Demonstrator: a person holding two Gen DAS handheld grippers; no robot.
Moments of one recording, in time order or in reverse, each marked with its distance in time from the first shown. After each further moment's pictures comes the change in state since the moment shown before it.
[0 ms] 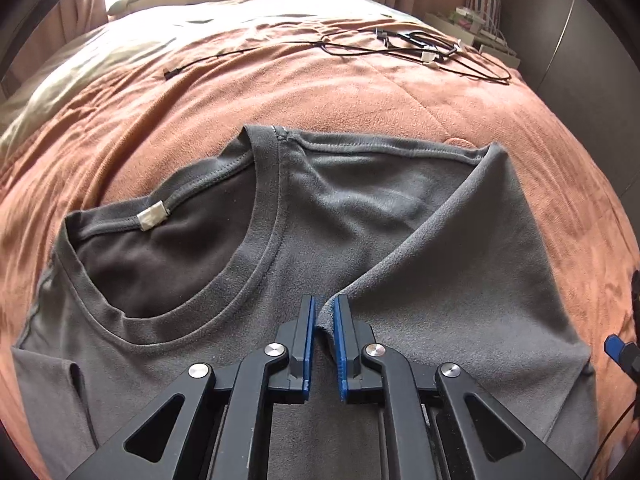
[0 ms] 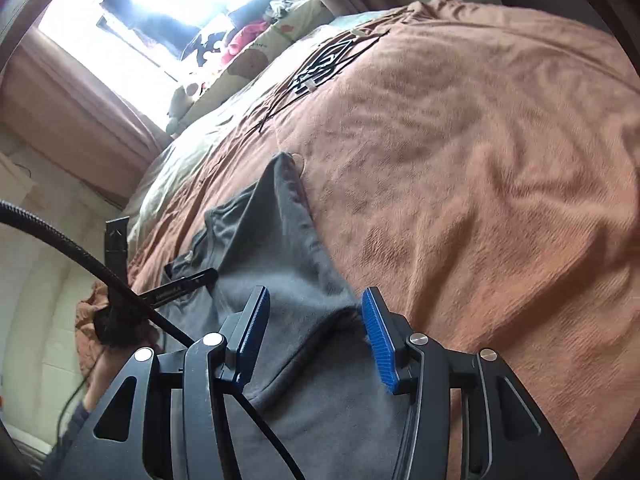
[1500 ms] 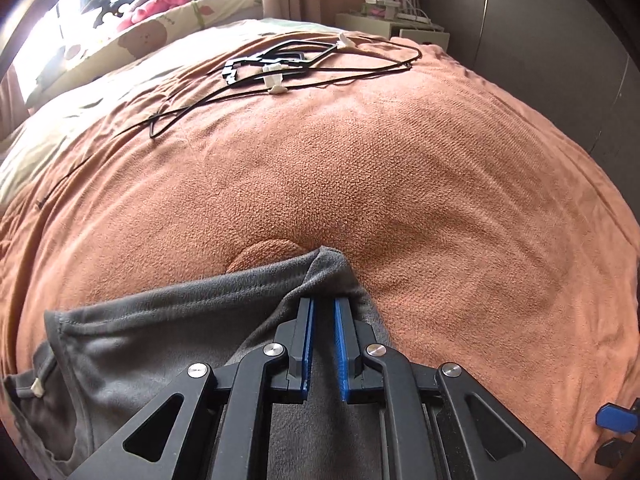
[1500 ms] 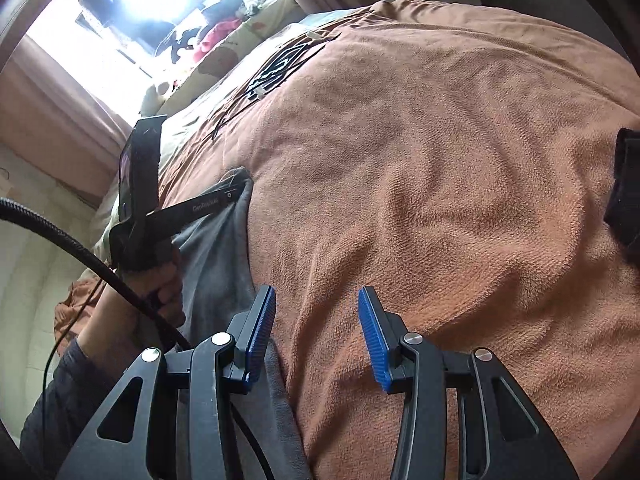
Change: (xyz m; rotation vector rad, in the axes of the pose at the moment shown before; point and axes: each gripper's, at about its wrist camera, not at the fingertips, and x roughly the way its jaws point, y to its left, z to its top) left arm 0.056 -0.145 0.075 0.231 -0.077 -0.080; right arm -0.043 -0.045 0.012 0.032 0.027 -0.056
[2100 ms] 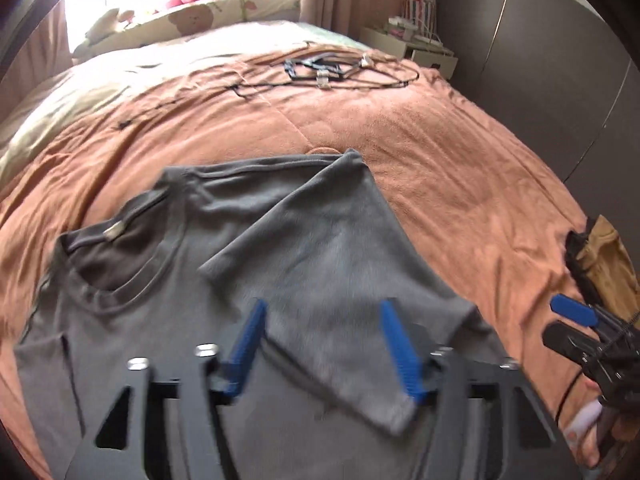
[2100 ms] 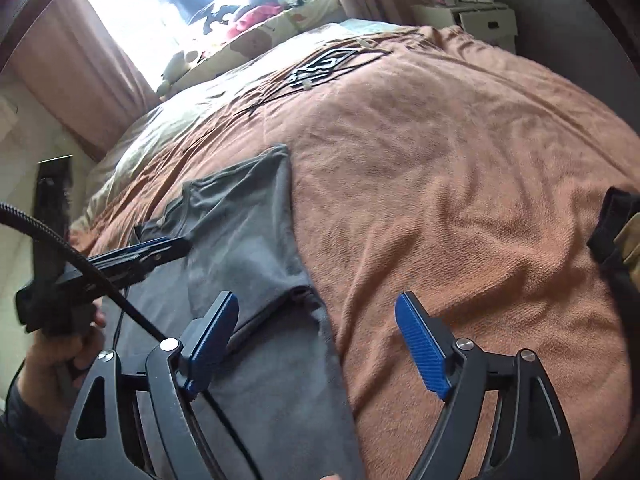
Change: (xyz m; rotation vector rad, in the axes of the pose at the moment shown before) left arm -0.154 0.025 -0.114 -0.137 -0.030 -0.032; right arm -0.030 0.071 -0.023 -0.240 -0.002 -0.087
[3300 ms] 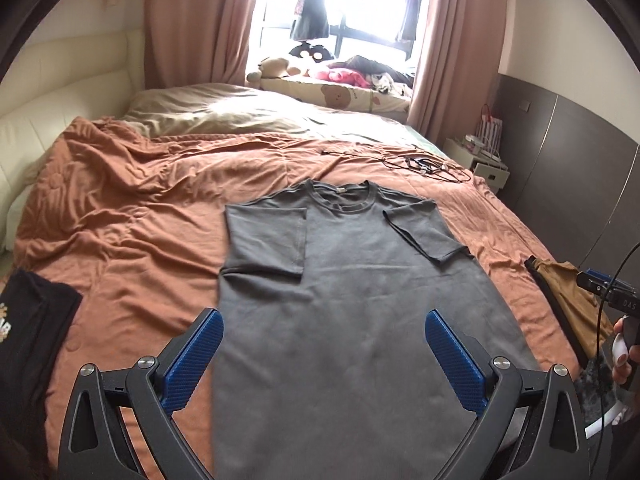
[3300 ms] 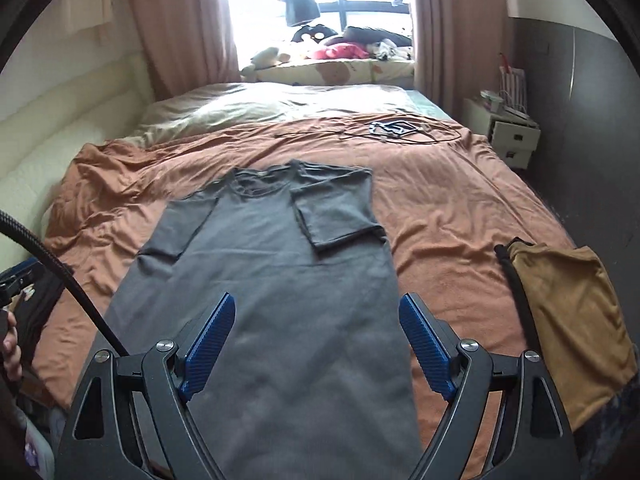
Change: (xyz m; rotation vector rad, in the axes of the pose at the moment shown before) left arm -0.348 0.069 -0.291 -0.312 -0.318 0.208; right arm -0.279 0.112 -0.152 -0.345 -0.096 -0.045
